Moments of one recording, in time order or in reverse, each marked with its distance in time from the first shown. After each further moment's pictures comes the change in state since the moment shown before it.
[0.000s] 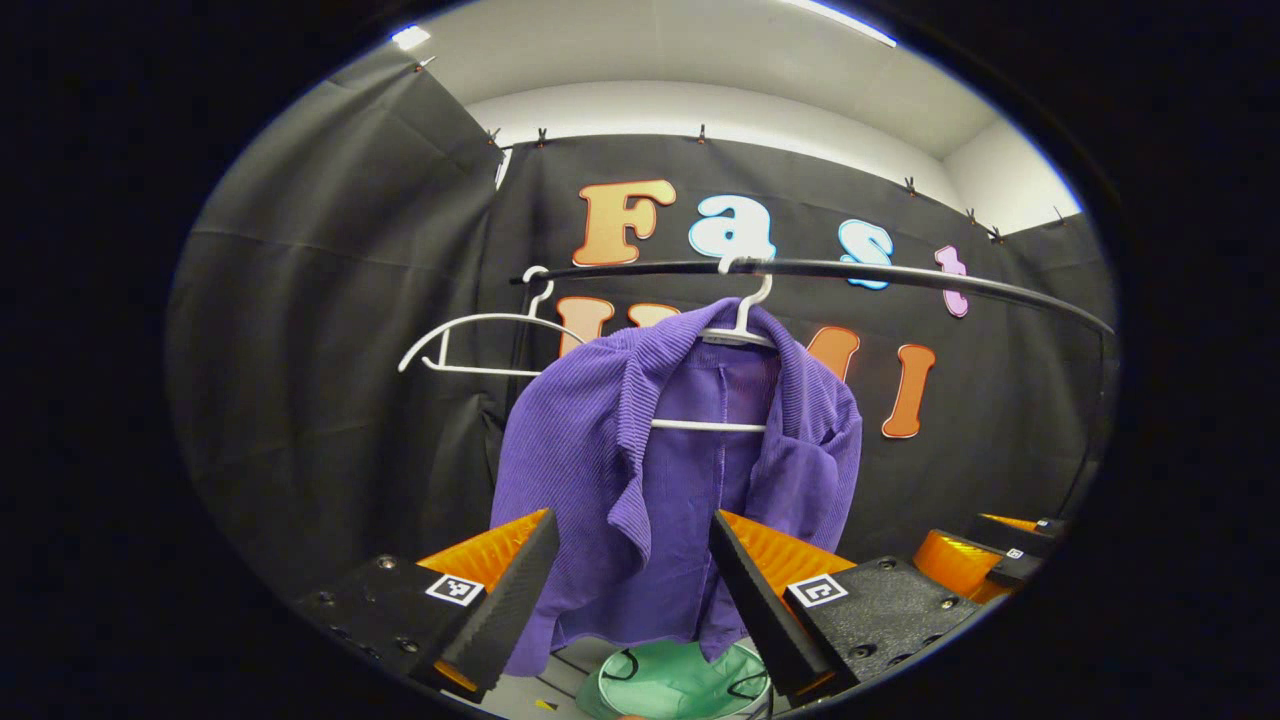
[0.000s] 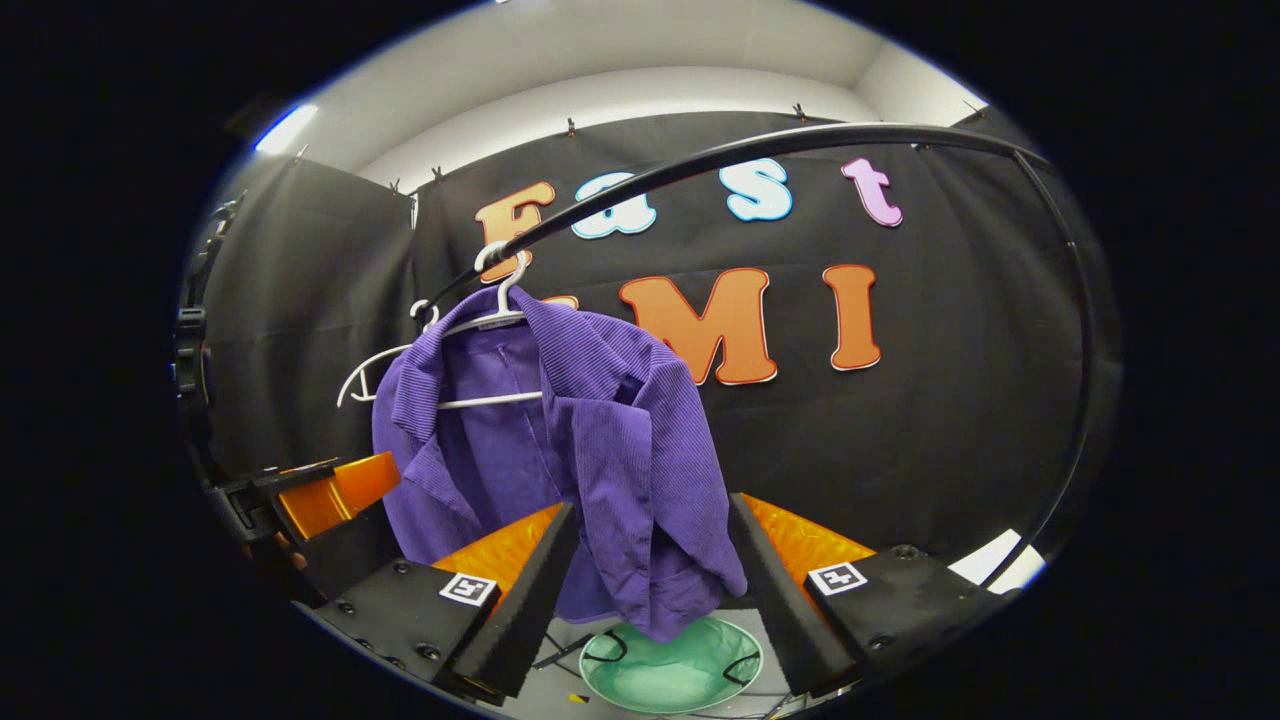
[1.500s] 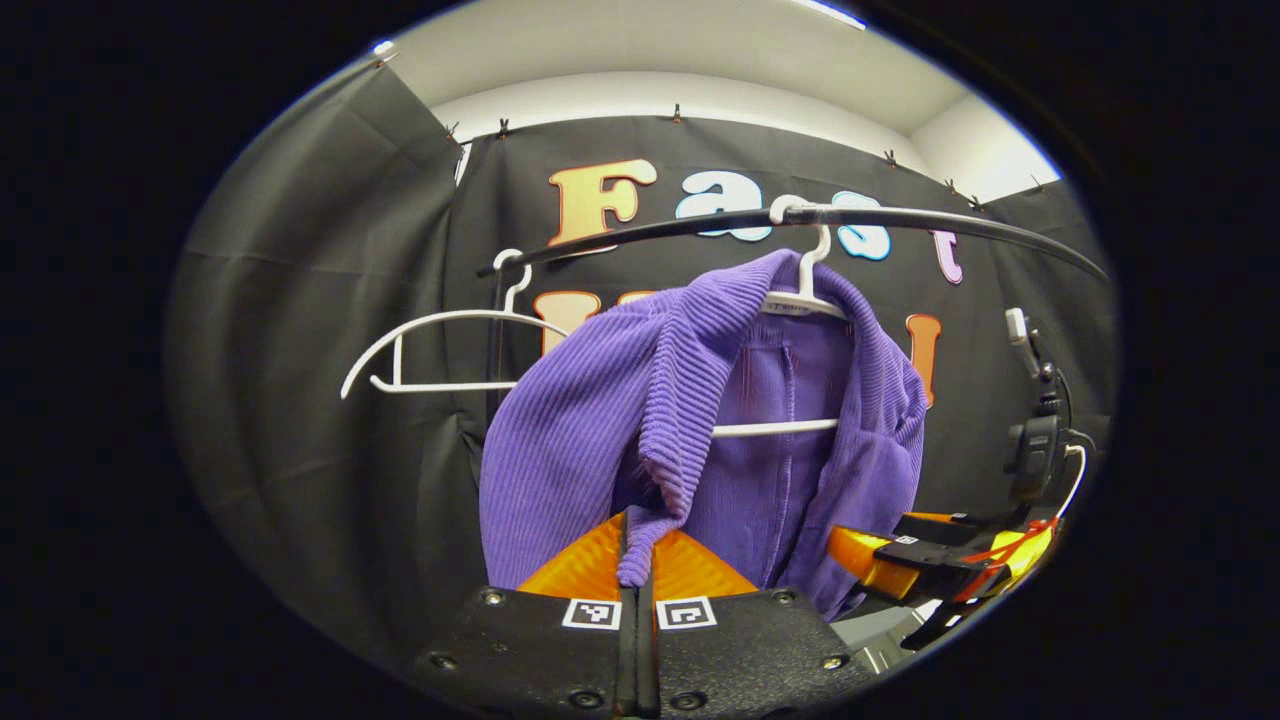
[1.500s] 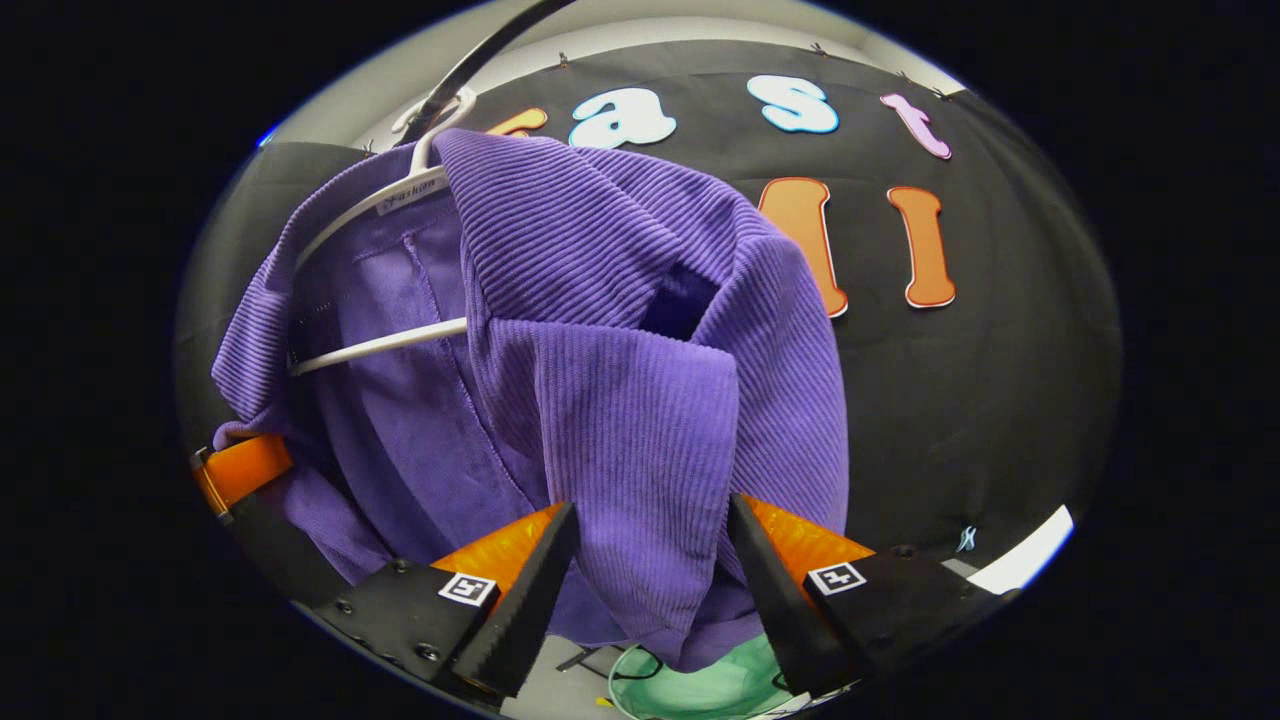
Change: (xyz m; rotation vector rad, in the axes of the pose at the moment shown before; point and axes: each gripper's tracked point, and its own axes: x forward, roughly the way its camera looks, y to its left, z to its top) left arm 0.070 0.039 0.007 0.102 -0.016 -0.049; right arm 0.194 0.053 -0.077 0.098 0.193 0.105
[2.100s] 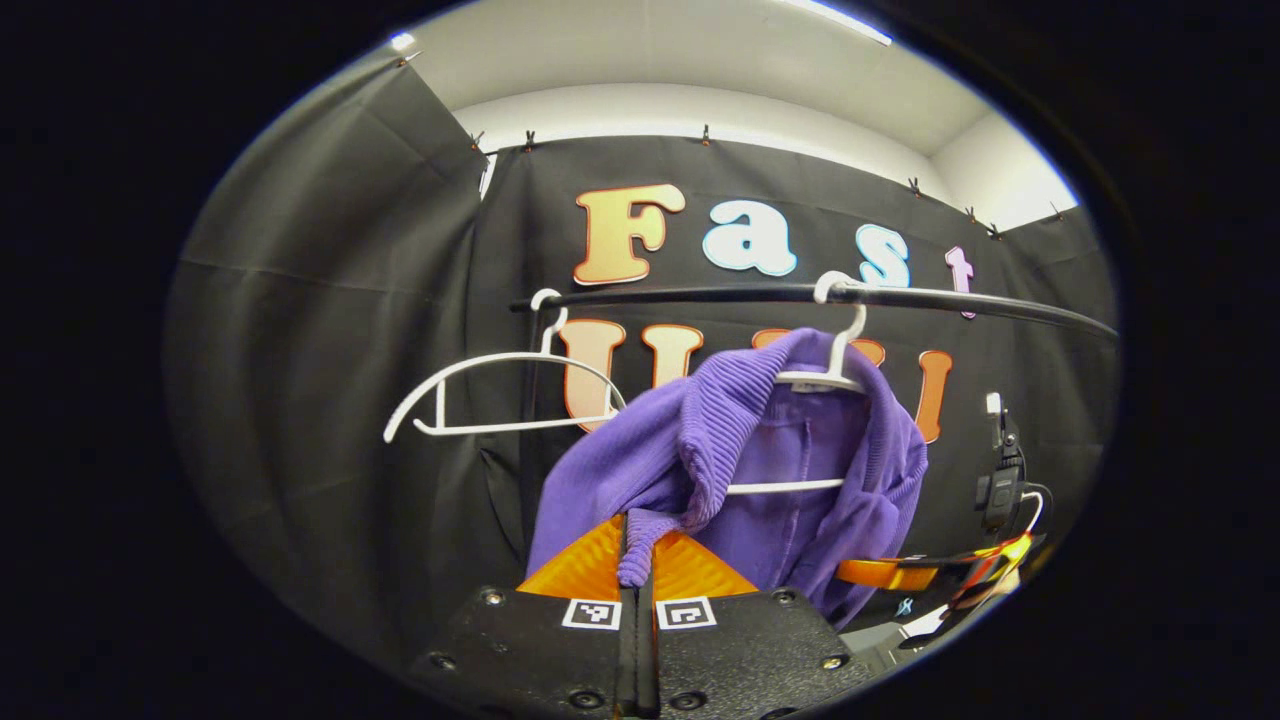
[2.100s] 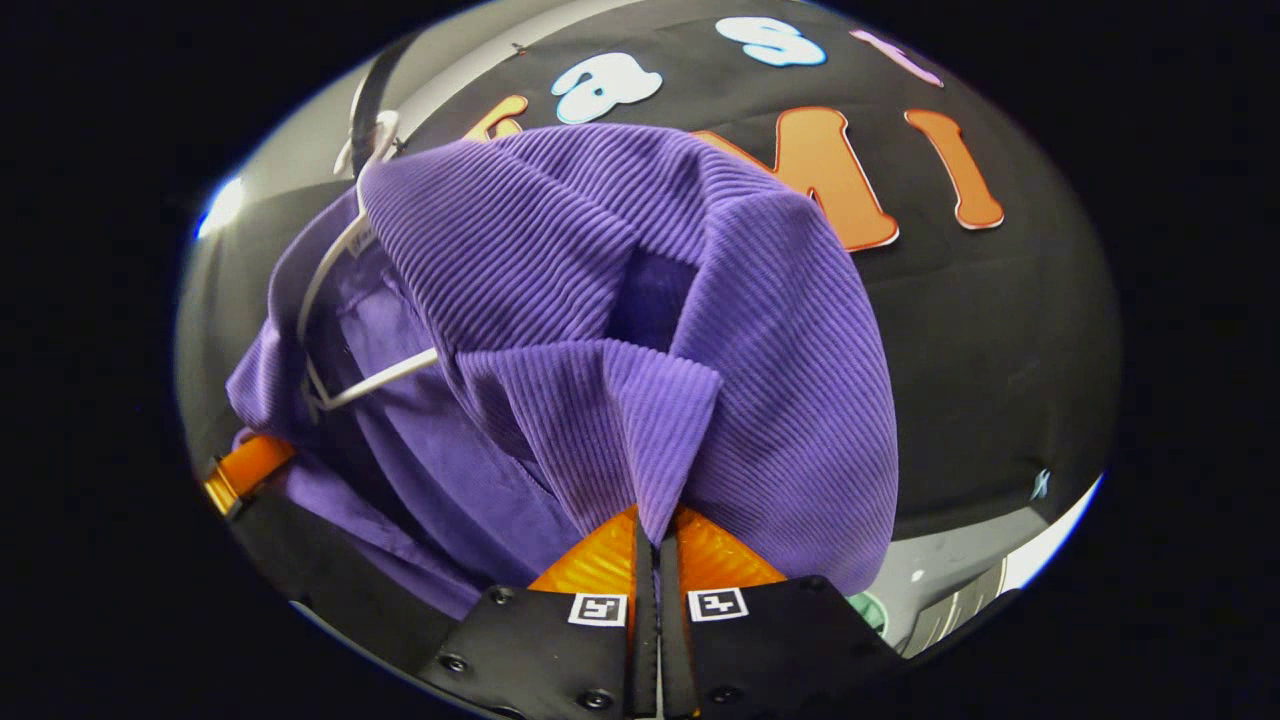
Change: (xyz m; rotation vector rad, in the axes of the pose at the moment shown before) left arm -0.015 0.051 0.054 -0.039 -0.041 0.056; right arm -0.004 0.005 0.005 0.205 0.190 0.234
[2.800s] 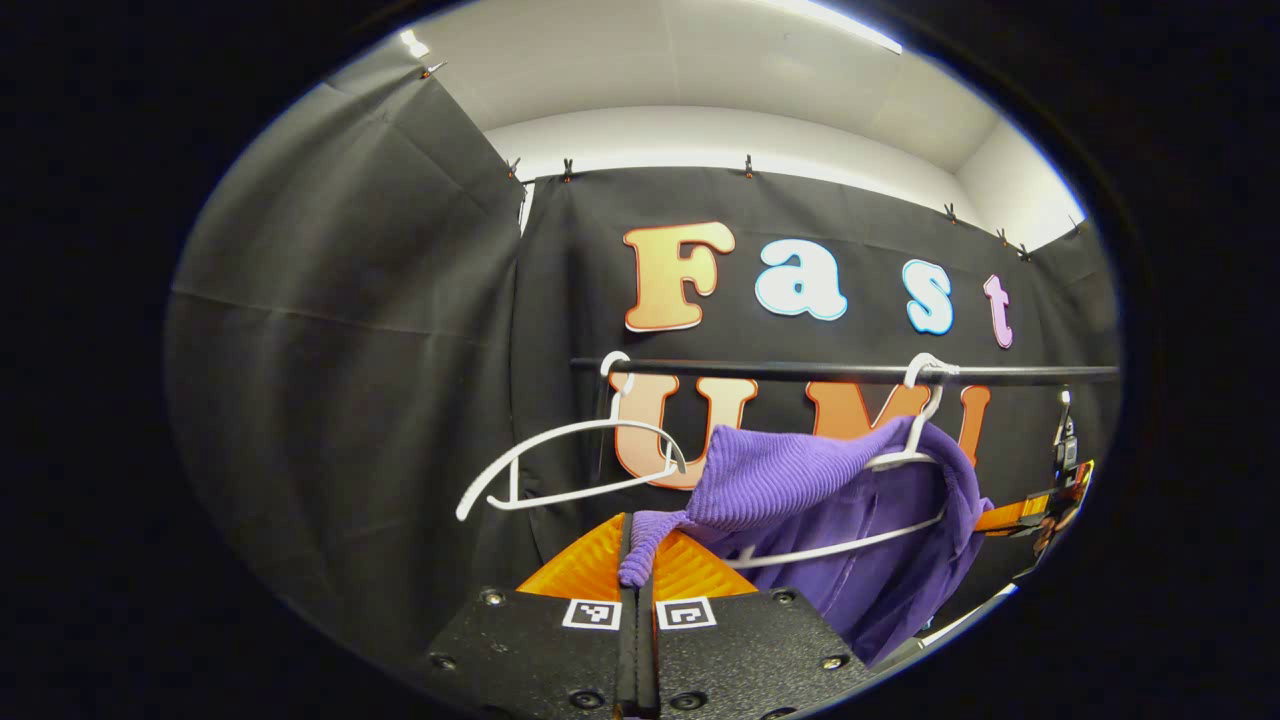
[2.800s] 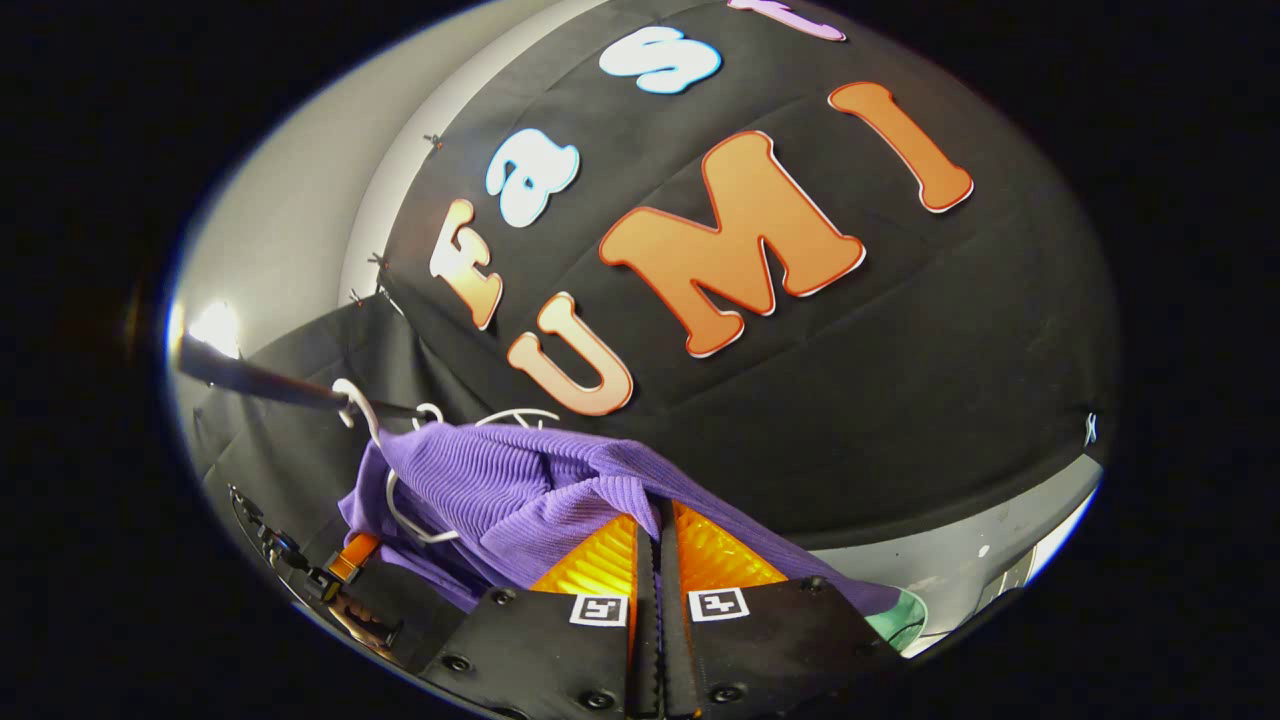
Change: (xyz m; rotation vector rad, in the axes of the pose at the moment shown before) left arm 0.015 0.060 0.067 -0.009 -0.085 0.075; right arm -0.058 -0.067 0.147 0.240 -0.128 0.108
